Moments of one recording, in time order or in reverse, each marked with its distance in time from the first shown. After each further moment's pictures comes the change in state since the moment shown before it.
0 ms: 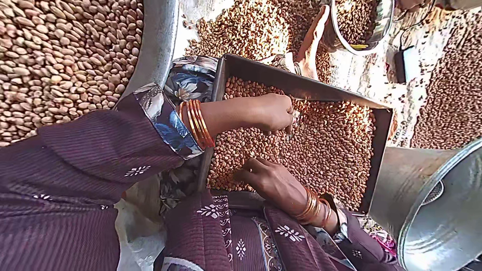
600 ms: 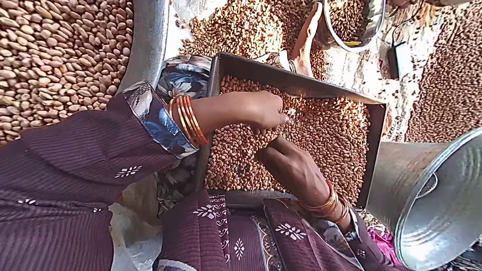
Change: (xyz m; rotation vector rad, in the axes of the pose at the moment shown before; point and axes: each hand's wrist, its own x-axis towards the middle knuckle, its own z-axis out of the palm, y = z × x) left_hand 0.000 -0.005 -0.004 0.194 -0.041 -0.016; right_hand -0.009 0.016 -0.030 -0.107 0.232 0.157
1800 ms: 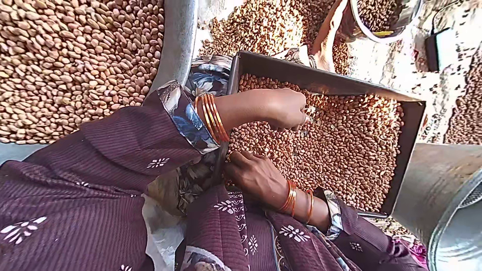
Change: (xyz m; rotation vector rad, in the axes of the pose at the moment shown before) left_hand -0.005 0.002 -0.002 0.061 0.000 0.049; right_hand 0.033 -0.058 0.069 0.073 -0.173 -0.193
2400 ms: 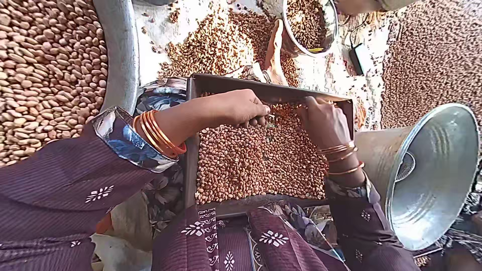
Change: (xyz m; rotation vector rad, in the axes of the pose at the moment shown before) left_hand -0.001 0.000 -0.011 -0.392 0.116 -0.020; right_hand -0.070 0.113 -0.138 -0.429 0.077 0.904
